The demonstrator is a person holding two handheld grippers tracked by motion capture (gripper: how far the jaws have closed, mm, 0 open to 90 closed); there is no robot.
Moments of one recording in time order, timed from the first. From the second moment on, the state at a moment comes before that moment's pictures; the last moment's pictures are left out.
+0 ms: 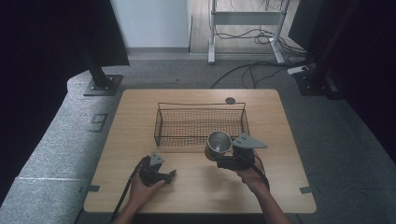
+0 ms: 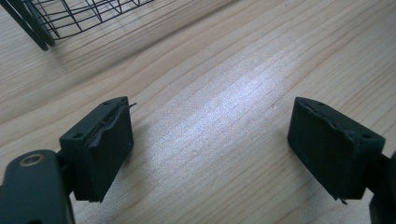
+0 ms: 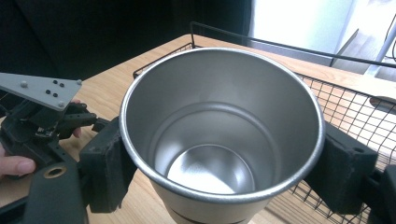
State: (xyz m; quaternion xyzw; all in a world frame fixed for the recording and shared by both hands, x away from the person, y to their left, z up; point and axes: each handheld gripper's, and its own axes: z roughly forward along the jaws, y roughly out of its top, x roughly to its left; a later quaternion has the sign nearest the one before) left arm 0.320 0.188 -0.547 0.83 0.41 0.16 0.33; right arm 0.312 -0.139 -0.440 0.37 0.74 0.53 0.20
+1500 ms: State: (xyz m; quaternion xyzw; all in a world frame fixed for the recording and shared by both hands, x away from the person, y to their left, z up) left arm 0.320 0.188 -0.547 0.84 0.41 0.16 0.33; right arm 0.345 -0.141 -0.422 0.38 0.73 0.53 0.20
